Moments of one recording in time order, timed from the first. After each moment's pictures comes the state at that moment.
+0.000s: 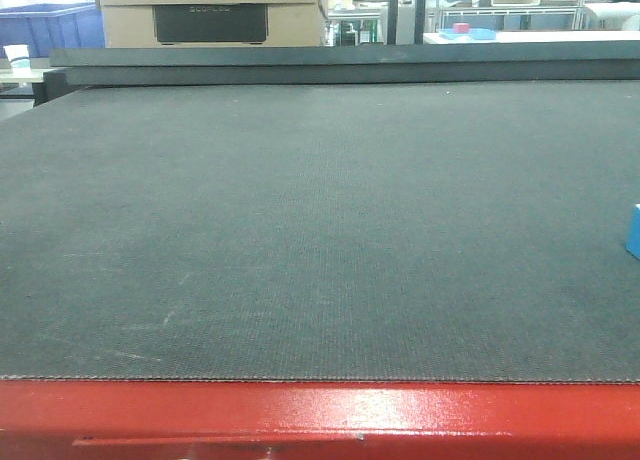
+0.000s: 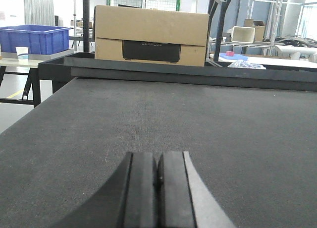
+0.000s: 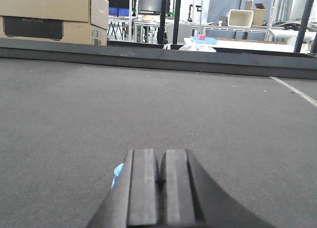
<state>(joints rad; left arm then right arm) -0.06 0.00 0.00 -0.05 0.00 0.02 0.04 0.00 0.00 0.08 0.06 -0.09</state>
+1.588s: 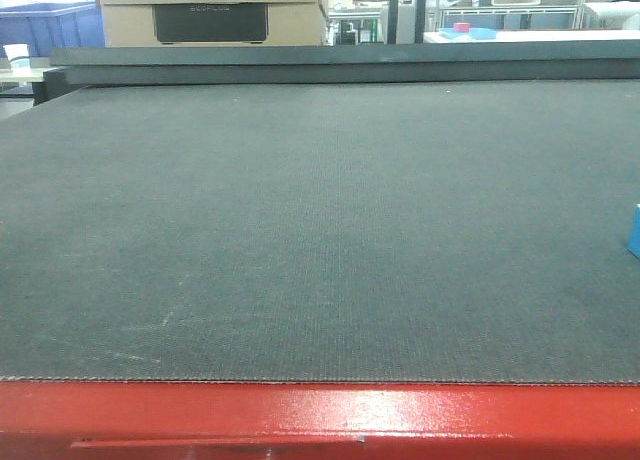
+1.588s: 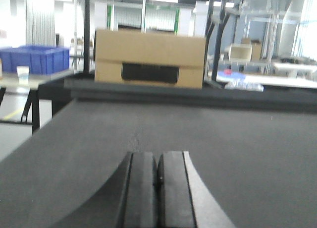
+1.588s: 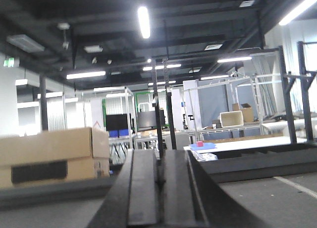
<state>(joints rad) -0.06 0.00 -0.09 -0.05 -0.01 0.02 0.04 0.00 -0.01 0.27 -0.38 -0.09</state>
